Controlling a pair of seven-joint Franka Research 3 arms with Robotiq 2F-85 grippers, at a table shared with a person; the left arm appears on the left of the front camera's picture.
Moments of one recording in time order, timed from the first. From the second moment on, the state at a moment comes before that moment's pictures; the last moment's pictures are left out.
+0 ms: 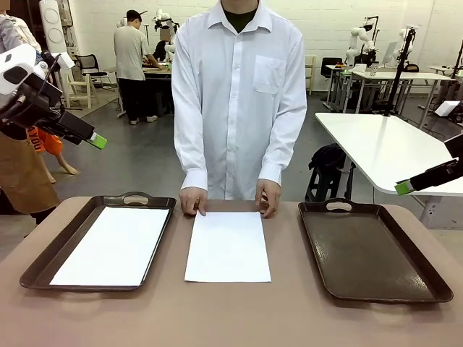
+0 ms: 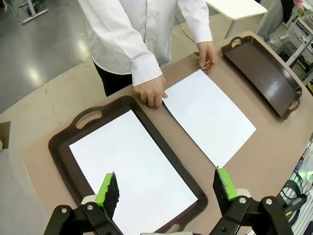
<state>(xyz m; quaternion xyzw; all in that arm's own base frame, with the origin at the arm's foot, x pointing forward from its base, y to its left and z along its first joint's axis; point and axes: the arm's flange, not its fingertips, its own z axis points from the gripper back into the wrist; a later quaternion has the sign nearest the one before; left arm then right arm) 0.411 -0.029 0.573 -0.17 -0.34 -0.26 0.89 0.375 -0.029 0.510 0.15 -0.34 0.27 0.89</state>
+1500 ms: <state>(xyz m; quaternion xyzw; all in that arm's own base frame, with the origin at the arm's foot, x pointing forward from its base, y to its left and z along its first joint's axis) 0.411 -0.029 0.573 -0.17 -0.34 -0.26 0.89 0.375 -0.029 0.510 0.15 -0.34 0.27 0.89</state>
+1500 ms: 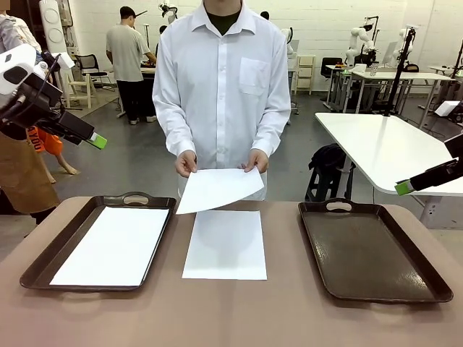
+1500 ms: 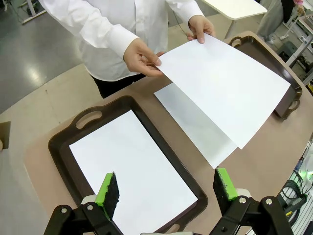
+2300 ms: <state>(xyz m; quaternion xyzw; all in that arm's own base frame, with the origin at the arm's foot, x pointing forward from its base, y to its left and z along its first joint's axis) 0.411 -0.029 0.573 -0.17 -0.34 -0.26 0.89 0.375 -0.029 0.510 0.15 -0.34 0.27 0.89</state>
